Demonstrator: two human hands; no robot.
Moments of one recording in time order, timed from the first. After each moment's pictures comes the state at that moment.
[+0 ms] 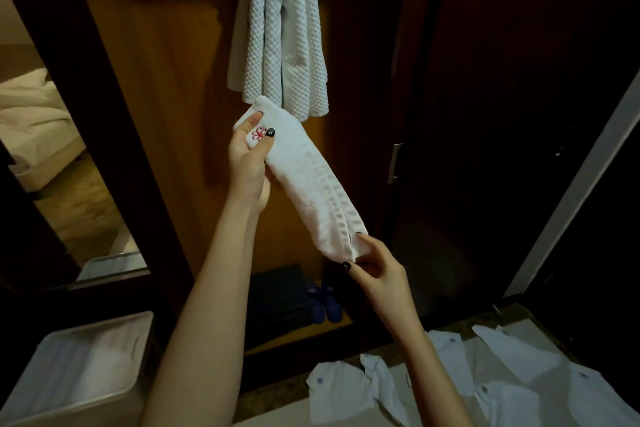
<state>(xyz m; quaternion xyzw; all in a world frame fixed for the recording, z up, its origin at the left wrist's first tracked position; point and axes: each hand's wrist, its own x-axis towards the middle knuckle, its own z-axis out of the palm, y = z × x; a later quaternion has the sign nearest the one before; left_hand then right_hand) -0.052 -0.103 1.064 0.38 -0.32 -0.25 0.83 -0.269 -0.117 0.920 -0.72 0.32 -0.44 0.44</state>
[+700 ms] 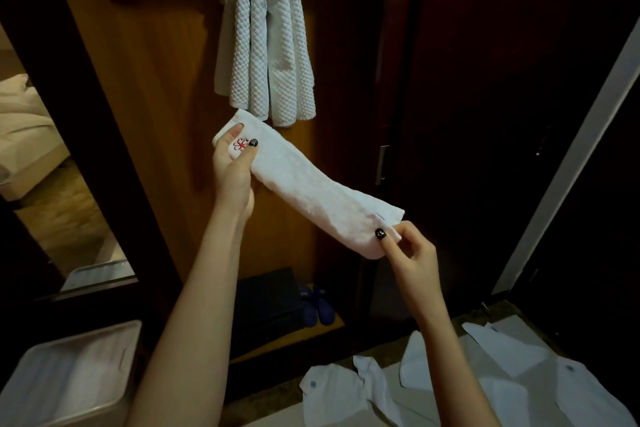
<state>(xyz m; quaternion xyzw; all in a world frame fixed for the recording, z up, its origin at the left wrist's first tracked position) -0.050 -0.103 1.051 0.43 -0.30 -0.22 0.82 -0.307 -0.119 0.969 -0.69 0.29 -0.54 0.39</state>
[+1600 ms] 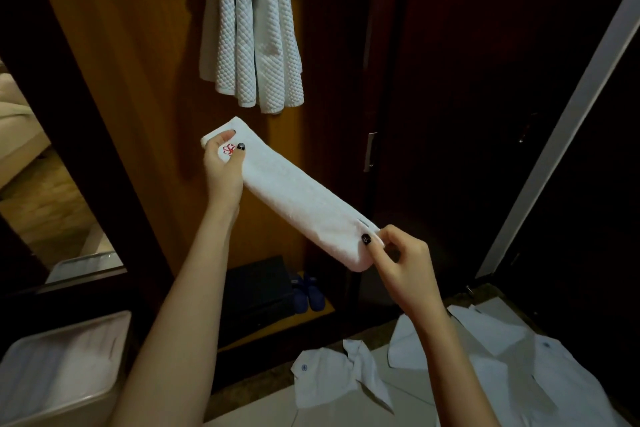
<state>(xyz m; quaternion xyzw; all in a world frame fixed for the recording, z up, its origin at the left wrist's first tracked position) -0.043 -0.107 1.019 0.54 -0.31 -0.14 0.77 -0.328 -0.095 0.962 -0.77 0.34 -0.47 0.27</state>
